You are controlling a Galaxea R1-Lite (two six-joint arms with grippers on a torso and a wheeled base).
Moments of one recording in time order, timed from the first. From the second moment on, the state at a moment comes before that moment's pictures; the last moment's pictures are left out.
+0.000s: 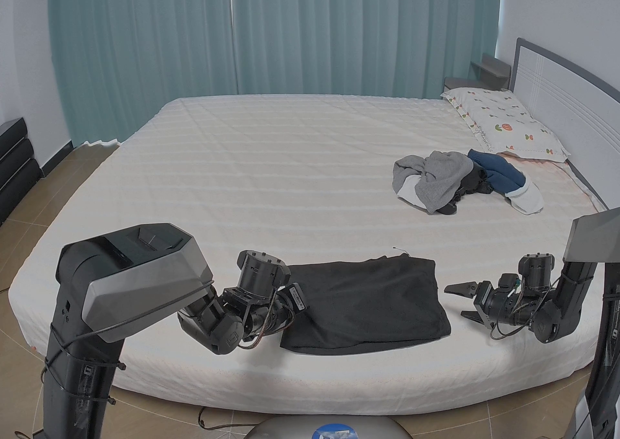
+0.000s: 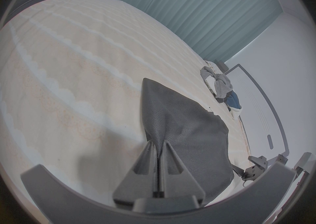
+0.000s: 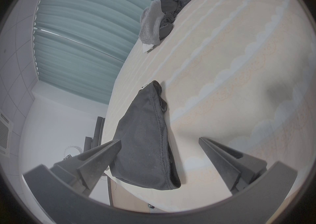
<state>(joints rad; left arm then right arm) -0.54 2.45 -1.06 -0.74 0.03 -0.84 -0.02 2.33 -0.51 -1.22 0.54 0.75</state>
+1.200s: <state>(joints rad) -0.52 2.43 -1.02 -0.73 0.05 -0.87 0.03 2.35 -0.53 -1.25 0.44 0.75</state>
